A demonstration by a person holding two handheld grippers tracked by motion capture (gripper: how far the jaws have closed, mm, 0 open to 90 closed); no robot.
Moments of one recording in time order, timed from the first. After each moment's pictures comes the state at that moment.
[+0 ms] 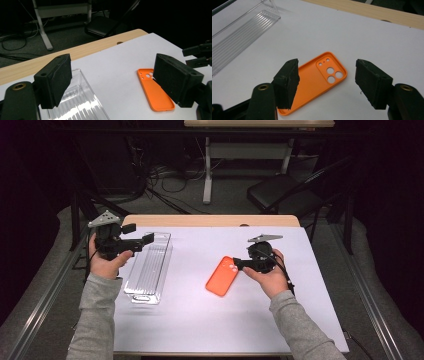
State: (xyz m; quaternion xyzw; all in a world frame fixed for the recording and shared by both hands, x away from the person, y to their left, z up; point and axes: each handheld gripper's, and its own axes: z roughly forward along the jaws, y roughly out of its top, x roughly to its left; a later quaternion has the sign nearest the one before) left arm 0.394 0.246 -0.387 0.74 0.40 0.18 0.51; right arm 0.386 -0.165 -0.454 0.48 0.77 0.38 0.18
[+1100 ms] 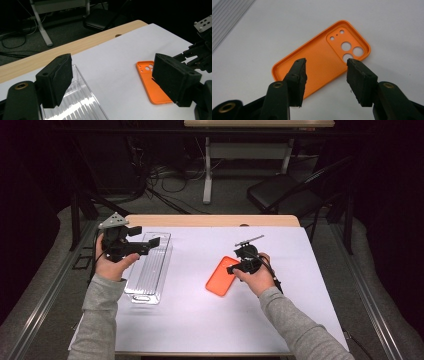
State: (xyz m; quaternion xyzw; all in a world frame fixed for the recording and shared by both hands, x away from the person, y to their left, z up) left arm 0.392 0.231 -0.389 0.76 0.39 0.18 0.48; right arm 0.408 -0.139 -0.485 0.53 0.79 0.30 0.09
